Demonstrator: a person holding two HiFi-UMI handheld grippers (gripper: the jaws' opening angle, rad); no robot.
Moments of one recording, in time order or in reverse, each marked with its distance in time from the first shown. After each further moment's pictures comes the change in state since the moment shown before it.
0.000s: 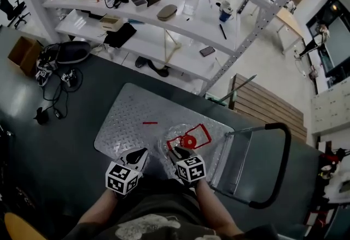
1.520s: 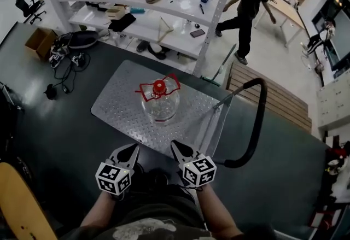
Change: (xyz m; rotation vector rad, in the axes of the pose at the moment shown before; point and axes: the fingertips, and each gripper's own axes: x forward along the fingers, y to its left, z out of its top) left arm -0.095 -0.295 -0.115 -0.045 -0.127 0.180; right arm -0.297 0.028 -0.160 0.000 -0.398 0.175
